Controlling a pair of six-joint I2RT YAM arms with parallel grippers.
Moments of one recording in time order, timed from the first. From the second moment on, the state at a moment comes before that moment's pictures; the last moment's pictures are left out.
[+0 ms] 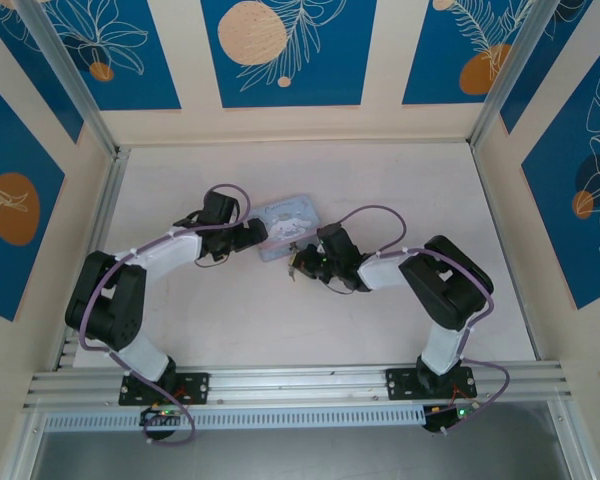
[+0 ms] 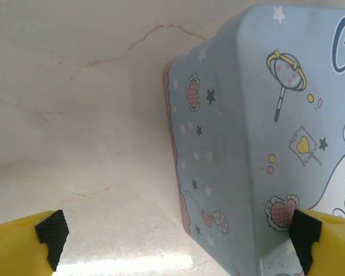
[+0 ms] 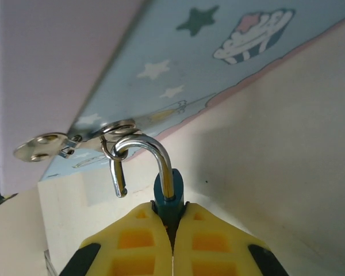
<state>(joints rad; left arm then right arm) -0.39 1.62 0.97 -0.33 0.12 -0.71 0.67 1.78 0.73 0.34 -0.29 1.12</state>
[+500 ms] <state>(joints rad) -0.39 1.62 0.94 -0.29 0.15 -0.73 0.68 1.86 0.66 0.65 -0.28 1.33</state>
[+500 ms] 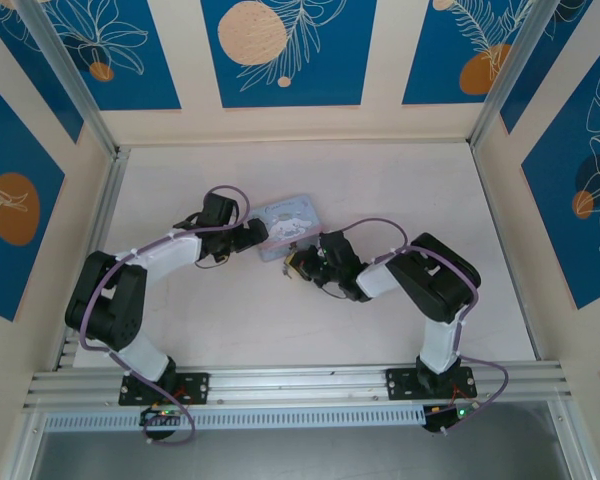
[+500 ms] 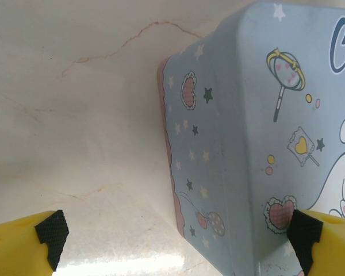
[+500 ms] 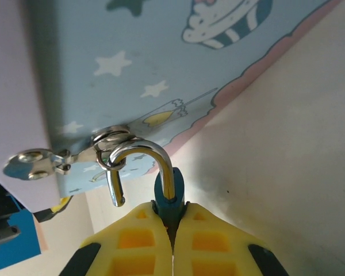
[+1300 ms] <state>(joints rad) -0.39 1.65 0.95 -0.23 0.18 -0.74 0.61 1.92 0.71 0.73 -0.25 1.44</state>
